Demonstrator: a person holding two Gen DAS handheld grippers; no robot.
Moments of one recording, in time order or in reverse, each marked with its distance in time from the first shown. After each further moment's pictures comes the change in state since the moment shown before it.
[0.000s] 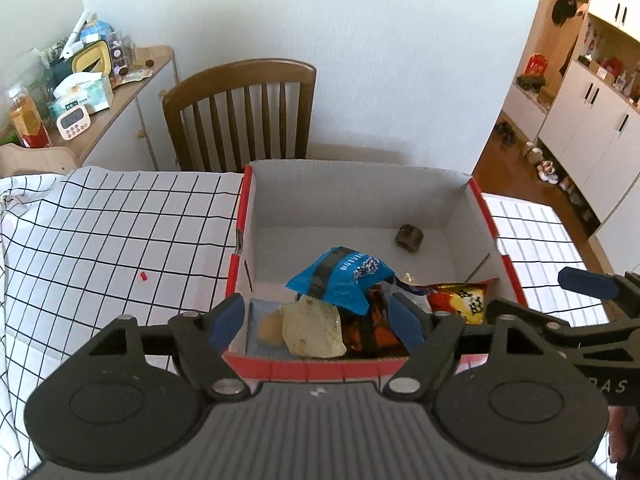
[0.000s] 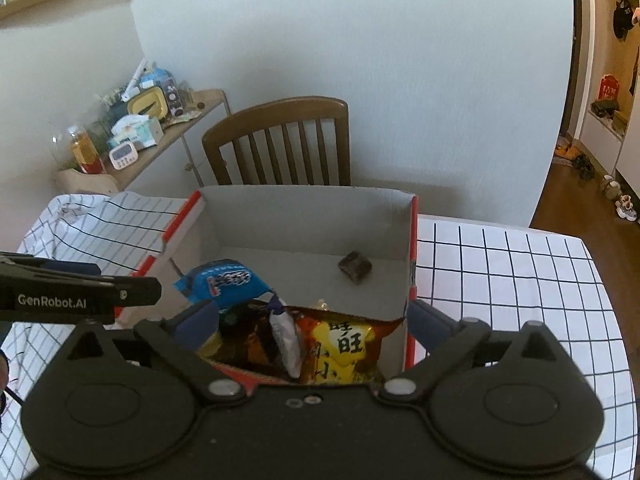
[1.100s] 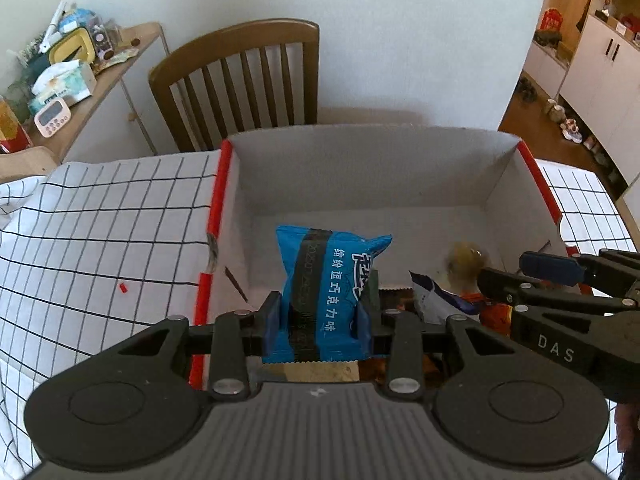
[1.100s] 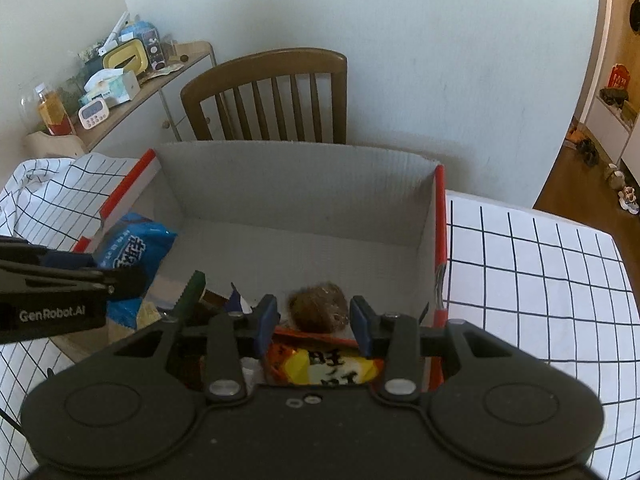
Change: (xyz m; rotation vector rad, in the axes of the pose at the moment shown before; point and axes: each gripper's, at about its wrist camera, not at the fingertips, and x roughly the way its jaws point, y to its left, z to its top) left arm 0.089 -0.012 0.018 0.064 0.121 0.073; right arm 0.087 -0.004 0.006 -0.030 0.128 -0.043
